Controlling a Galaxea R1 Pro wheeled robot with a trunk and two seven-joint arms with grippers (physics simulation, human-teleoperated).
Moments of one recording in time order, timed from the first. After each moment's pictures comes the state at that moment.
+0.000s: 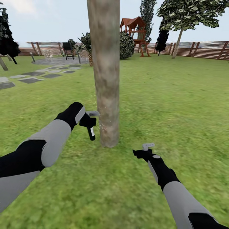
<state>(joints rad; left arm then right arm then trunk) -1.46 -0.10 0.03 -0.30 0.01 1.02 -0.05 -0.78 0.06 -0.05 -0.64 0.14 0.22 0.13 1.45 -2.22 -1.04</state>
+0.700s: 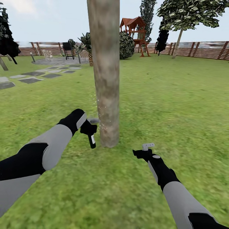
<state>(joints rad) -1.43 -0.10 0.03 -0.24 0.02 1.02 -0.05 -0.78 0.07 -0.05 -0.64 0.13 0.22 0.13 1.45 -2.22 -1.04</state>
